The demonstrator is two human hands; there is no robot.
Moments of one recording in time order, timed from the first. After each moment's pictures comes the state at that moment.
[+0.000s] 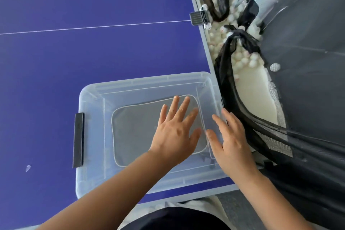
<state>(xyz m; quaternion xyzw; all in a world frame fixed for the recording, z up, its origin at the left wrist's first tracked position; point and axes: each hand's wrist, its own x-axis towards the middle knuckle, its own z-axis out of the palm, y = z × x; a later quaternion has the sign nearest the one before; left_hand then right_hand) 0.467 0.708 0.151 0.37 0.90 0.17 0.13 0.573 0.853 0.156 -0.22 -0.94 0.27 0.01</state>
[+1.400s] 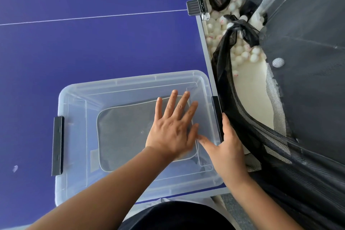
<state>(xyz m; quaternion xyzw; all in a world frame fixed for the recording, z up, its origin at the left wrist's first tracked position) 0.457 0.748 0.133 0.39 0.91 0.08 0.10 0.565 0.868 0.145 -0.37 -0.85 0.38 0.00</state>
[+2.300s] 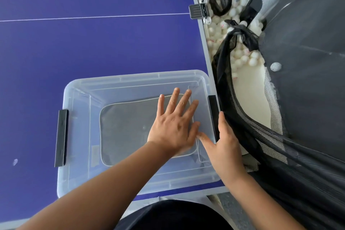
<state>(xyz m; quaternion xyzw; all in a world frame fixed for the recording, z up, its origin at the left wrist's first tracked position) 0.457 0.745 0.136 0.39 0.91 0.09 0.11 0.566 0.863 0.147 -0.32 -0.88 0.35 -0.01</state>
